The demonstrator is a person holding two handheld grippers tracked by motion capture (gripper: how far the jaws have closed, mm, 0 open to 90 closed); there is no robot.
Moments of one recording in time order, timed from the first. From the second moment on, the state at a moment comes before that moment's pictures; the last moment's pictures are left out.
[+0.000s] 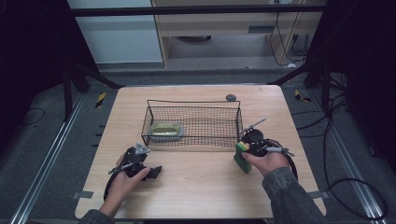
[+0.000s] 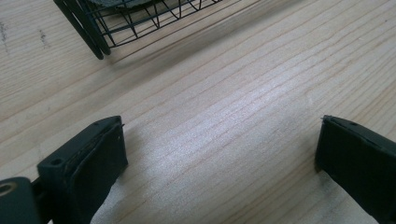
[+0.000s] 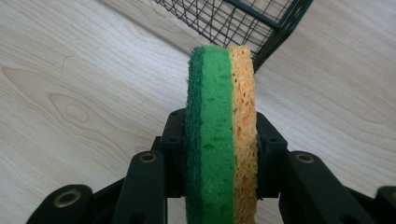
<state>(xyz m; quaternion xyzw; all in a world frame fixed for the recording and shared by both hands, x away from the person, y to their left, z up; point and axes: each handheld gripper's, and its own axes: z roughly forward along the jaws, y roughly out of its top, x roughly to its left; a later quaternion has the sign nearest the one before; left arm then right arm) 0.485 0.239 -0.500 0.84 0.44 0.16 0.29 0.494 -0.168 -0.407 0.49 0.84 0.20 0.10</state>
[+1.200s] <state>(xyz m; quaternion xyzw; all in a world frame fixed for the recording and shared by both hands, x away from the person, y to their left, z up) 0.482 0.247 -0.509 0.82 0.41 0.18 0.34 0.537 -0.234 -0.327 0.47 0.81 0.28 0.21</state>
